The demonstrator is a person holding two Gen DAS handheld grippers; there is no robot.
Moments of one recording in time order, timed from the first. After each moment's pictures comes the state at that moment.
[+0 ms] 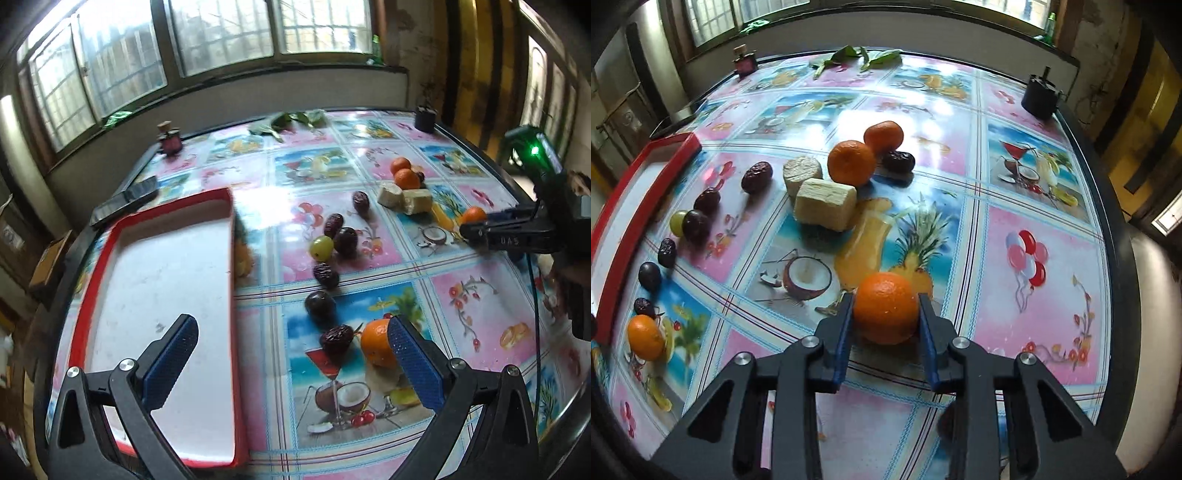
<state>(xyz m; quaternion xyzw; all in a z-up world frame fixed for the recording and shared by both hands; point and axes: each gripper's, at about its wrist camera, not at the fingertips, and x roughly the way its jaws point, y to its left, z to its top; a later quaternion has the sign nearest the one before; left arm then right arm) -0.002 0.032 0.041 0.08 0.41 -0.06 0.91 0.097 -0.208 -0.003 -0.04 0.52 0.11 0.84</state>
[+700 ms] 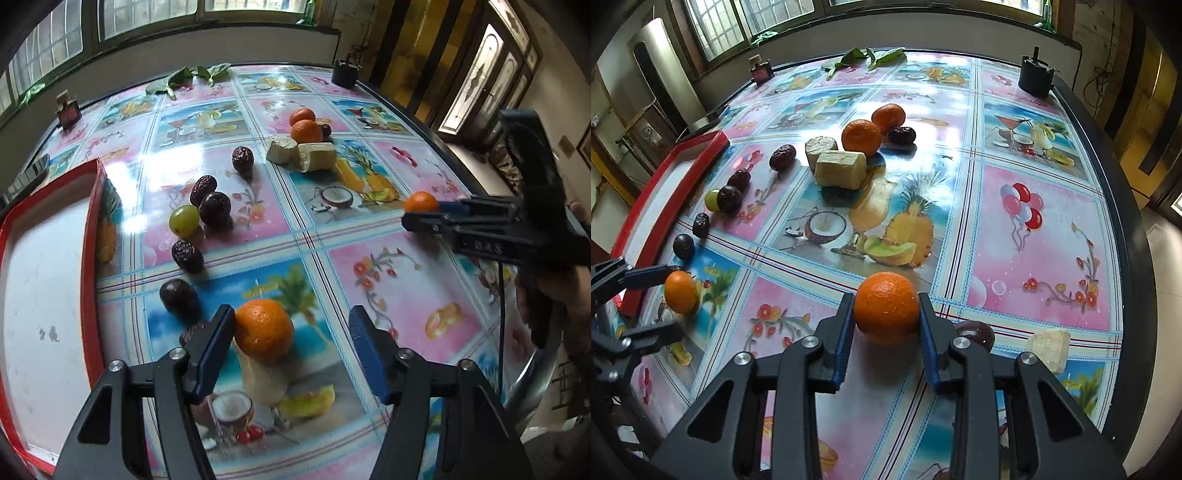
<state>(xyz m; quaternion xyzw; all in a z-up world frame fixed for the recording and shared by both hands) 0.020 -0.021 0.009 0.05 0.51 -0.20 0.84 0.058 -0.231 -0.001 0.01 0.53 0.15 0.84</state>
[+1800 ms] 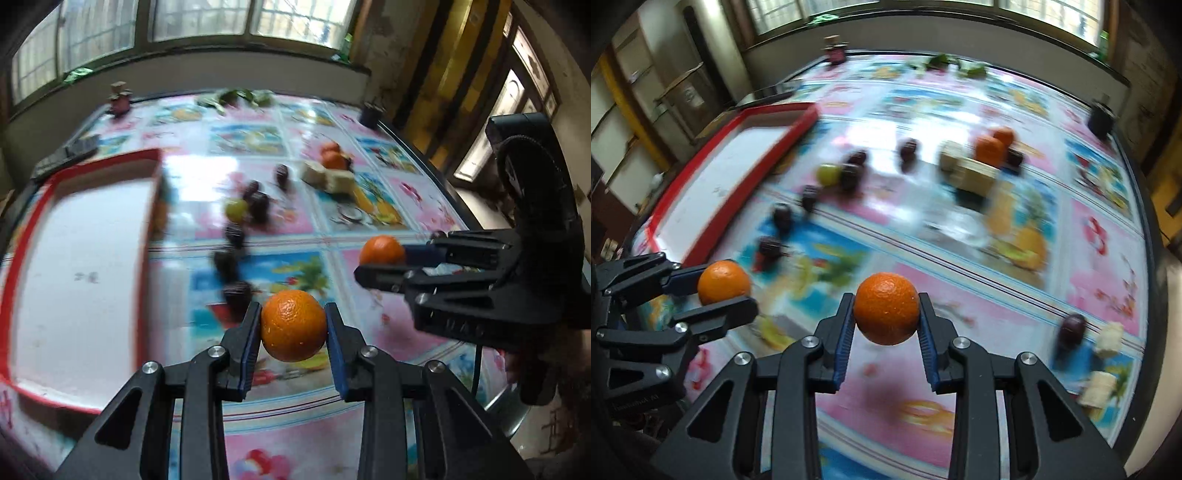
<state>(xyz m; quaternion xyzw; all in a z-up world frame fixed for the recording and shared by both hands) -0.035 0.016 0.035 -0.02 0.45 -0.15 0.88 0.016 -0.138 0.031 -0.04 0.52 0.23 0.82</state>
